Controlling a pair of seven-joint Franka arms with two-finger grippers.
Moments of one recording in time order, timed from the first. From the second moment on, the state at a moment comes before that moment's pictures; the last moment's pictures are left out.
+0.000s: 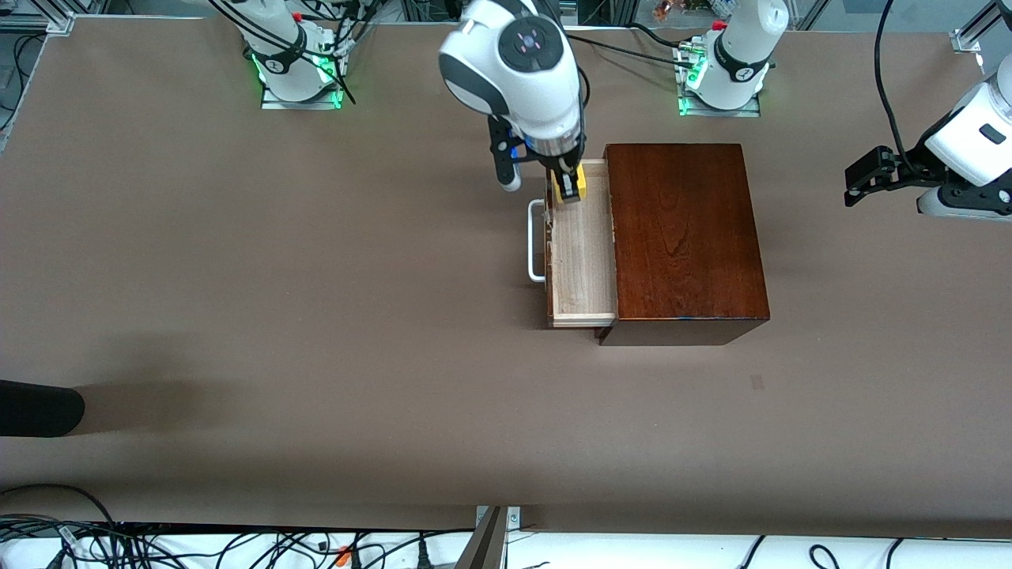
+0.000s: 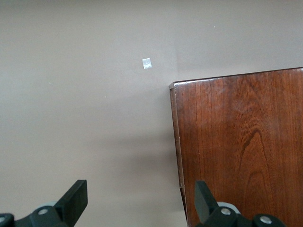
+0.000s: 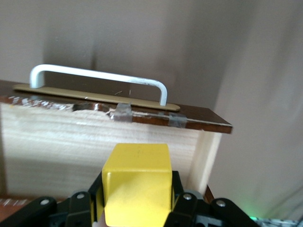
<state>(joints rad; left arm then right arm) -0.08 -0.01 0.03 -1.63 0.03 1.60 0.04 0.62 0.70 0.45 -1.21 -0.11 1.98 2.42</state>
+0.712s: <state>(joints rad) -0.08 -0.01 0.03 -1.63 0.03 1.60 0.04 0.67 0.81 0.38 -1.20 -0.11 2.13 2.52</state>
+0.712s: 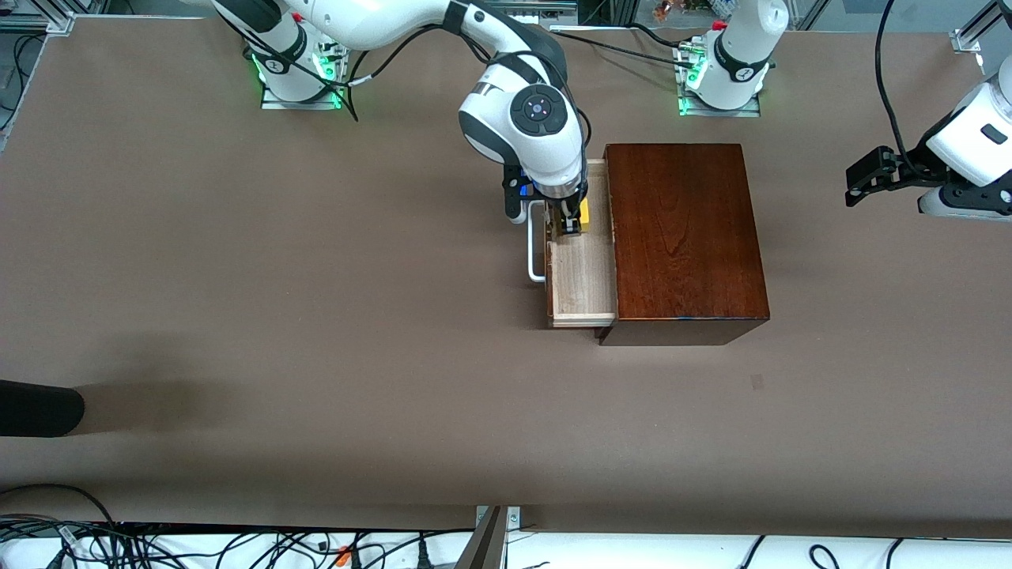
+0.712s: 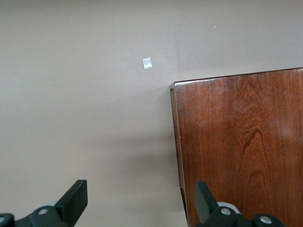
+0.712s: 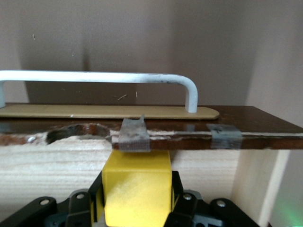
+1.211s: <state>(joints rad) -0.08 -0.01 0.03 -1.63 0.03 1.60 0.04 0.69 0.82 0.34 -1.18 -0.11 2.14 2.53</state>
